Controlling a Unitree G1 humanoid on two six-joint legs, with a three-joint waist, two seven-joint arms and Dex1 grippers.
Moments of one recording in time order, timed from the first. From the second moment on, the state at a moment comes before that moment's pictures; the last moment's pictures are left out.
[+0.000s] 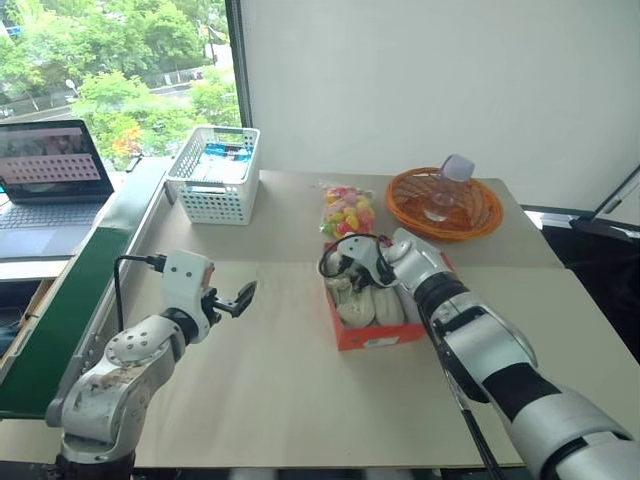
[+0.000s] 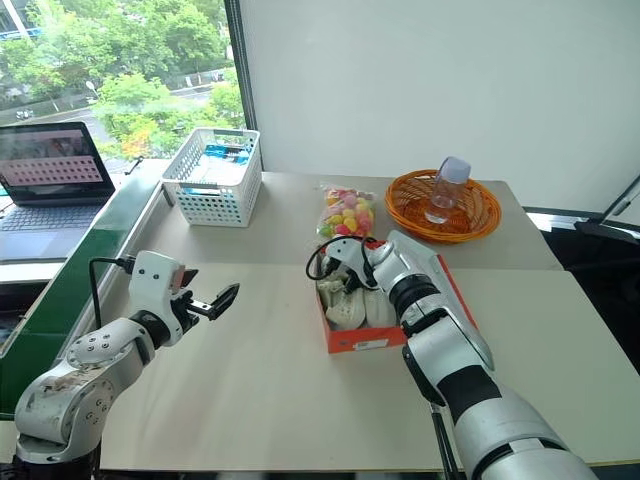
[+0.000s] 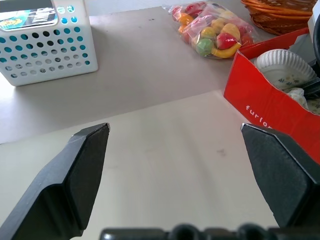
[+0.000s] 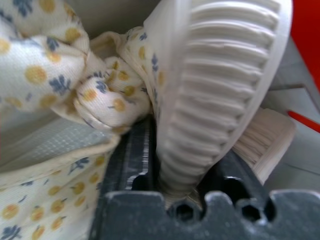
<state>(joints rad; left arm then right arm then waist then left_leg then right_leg) -0.05 0.48 0.17 -0.65 -0.44 0.92 -0.21 -1.07 -0.22 0.43 1.11 -0.29 0.38 0.75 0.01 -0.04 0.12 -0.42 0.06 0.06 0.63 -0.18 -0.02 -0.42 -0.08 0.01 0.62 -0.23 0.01</state>
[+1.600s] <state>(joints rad) -0.46 0.75 -0.06 -0.30 -0.40 0.65 -0.91 -0.59 -0.90 -0.11 -0.44 0.41 1.14 1.13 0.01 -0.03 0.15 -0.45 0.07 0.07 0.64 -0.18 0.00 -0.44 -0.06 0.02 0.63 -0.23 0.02</state>
